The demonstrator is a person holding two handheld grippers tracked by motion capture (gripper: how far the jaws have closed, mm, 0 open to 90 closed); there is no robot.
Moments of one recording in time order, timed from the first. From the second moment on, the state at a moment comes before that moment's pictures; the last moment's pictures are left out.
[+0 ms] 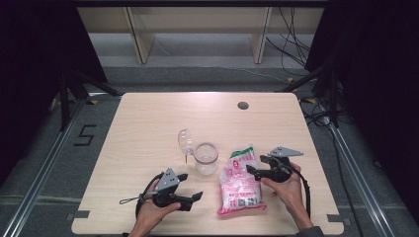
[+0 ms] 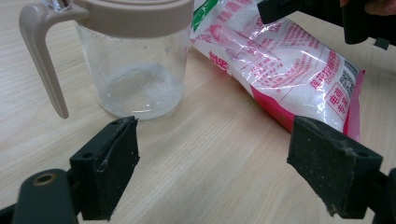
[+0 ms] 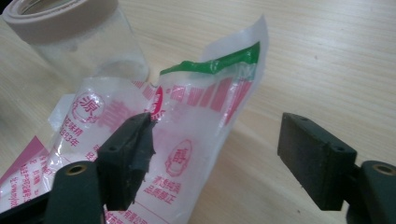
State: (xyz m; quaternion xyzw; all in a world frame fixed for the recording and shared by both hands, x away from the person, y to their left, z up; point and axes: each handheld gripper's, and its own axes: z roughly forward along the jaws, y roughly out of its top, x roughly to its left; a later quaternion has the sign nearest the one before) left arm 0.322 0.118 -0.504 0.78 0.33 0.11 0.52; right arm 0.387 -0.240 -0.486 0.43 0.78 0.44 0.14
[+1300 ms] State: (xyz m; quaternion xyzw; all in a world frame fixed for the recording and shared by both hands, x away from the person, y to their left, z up) left arm 0.319 0.110 -0.508 0.80 0.31 0.10 0.51; right arm 0.392 -0.223 -0.494 0.39 0.80 0.44 0.09
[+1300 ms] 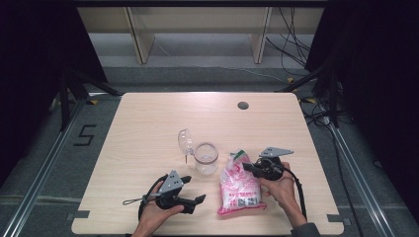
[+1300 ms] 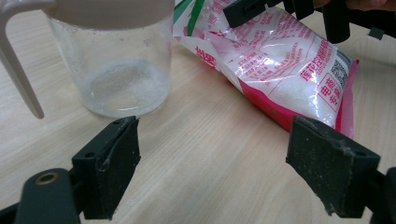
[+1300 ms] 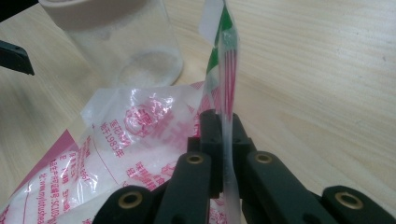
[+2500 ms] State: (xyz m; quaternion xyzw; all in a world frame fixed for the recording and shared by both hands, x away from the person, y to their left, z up) left arm 0.337 0.043 -0.508 0.82 0.27 0.08 0.49; right arm 0.369 -0.229 -0.400 0.34 0.74 0.55 0.18
